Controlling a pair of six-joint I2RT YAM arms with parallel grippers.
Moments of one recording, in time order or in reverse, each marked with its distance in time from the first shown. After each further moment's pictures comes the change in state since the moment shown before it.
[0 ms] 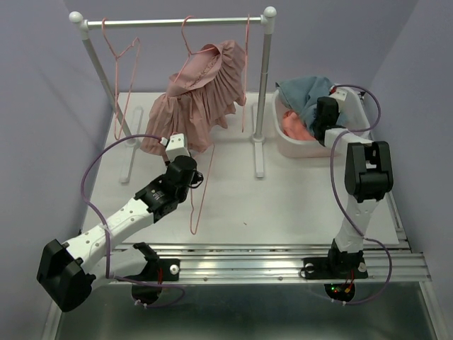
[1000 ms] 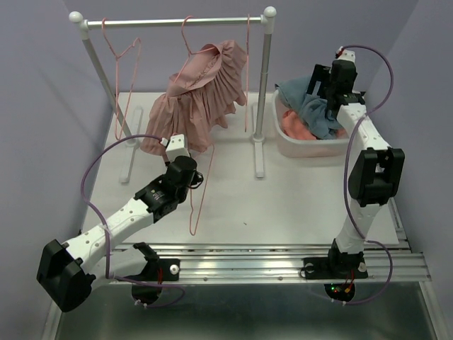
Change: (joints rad) left arm 0.000 -0.002 0.000 -0.020 0.006 -0.001; right arm -0.023 -0.072 0.403 -0.402 -0.308 -0.027
